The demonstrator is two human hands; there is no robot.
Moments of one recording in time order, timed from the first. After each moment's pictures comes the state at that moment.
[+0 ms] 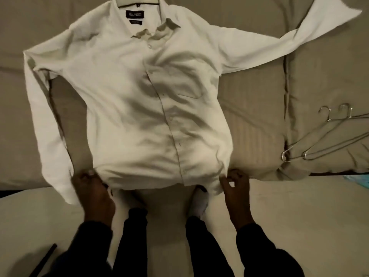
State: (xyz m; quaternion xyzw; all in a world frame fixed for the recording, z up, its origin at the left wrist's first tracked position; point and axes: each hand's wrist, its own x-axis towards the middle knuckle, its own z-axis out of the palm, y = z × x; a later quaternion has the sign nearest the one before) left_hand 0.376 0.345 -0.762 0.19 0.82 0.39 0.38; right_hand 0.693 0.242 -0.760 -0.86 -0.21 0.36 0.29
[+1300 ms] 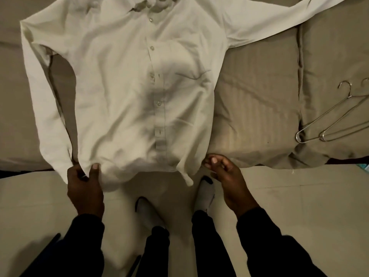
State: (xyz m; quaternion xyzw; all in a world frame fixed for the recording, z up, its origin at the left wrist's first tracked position) left_hand 0.343 0.290 -0.779 0.37 0.85 0.27 0.26; right_hand 0.664 0.234 -0.772 -0.69 -0.11 0.60 0.40
